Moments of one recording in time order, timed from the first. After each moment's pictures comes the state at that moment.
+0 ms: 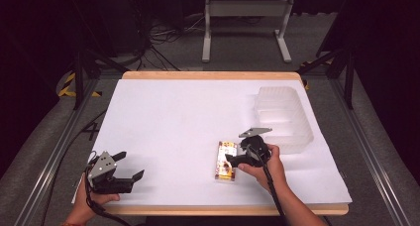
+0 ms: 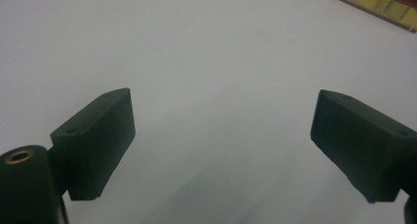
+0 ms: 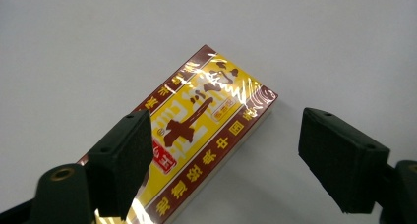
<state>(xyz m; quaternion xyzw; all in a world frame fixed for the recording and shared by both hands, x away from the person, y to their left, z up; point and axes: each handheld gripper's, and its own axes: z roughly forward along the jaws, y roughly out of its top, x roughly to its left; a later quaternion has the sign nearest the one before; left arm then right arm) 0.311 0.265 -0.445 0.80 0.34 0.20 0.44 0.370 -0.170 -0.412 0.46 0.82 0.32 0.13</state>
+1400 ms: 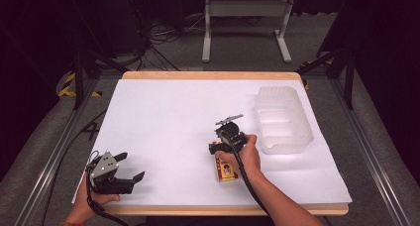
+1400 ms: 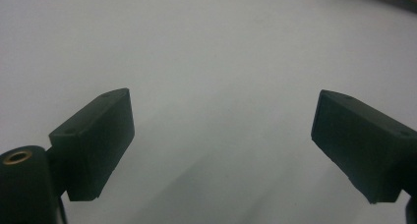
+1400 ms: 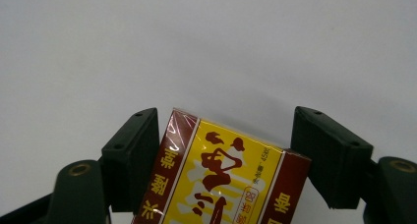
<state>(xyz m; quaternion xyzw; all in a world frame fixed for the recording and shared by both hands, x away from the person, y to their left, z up) 0.313 0.264 -0.447 0.81 0.34 0.20 0.43 0.402 -0.110 -0.401 0.49 0.81 0.28 0.14</state>
